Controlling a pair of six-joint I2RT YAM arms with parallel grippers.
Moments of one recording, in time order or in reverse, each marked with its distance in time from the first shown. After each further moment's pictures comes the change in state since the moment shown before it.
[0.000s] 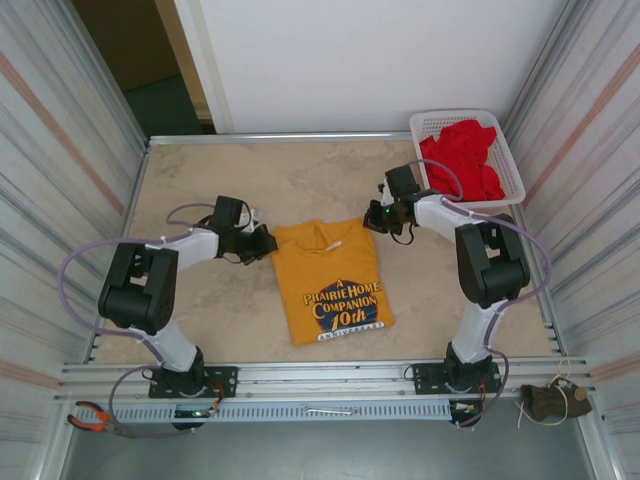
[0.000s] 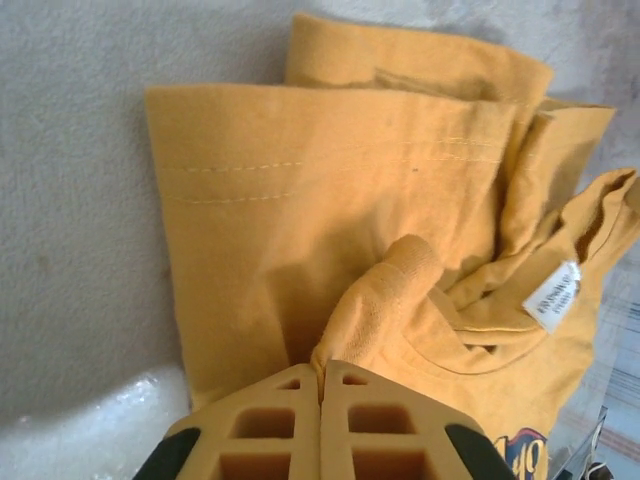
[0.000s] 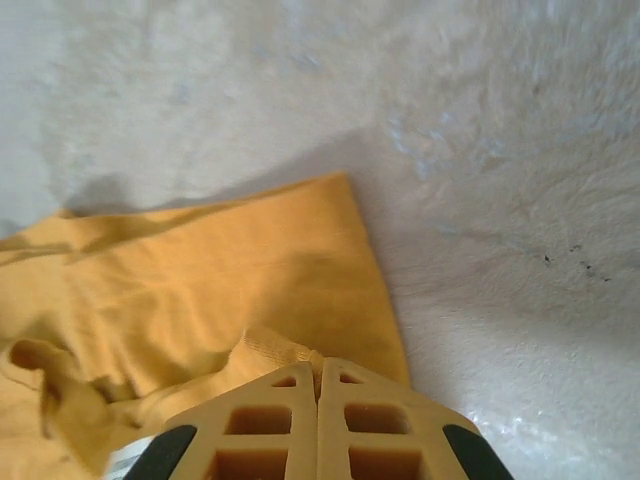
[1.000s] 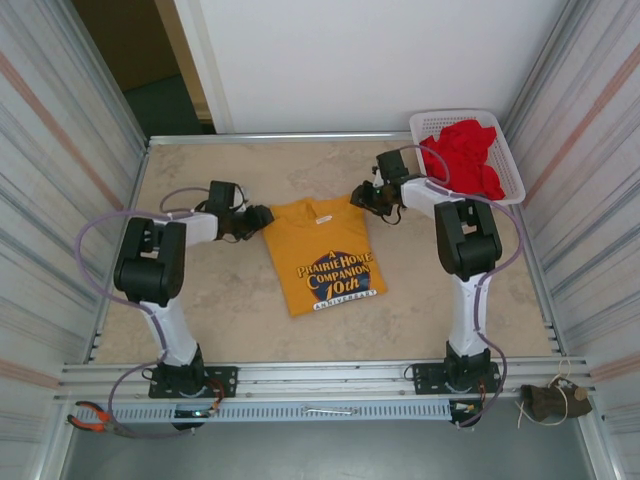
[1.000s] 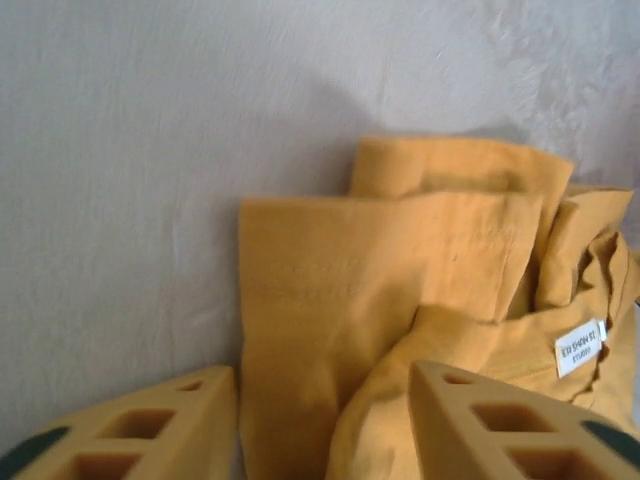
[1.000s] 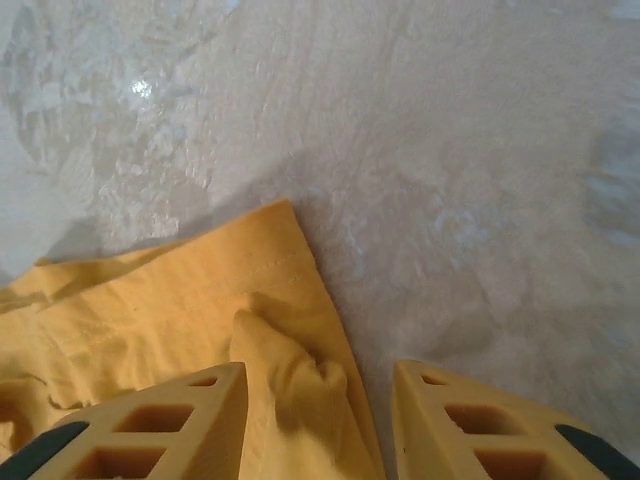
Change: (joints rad) left arm 0.097 0.224 0.177 0.149 -0.112 -0.001; right arm -0.019 0.274 0.269 0.058 0.027 0.052
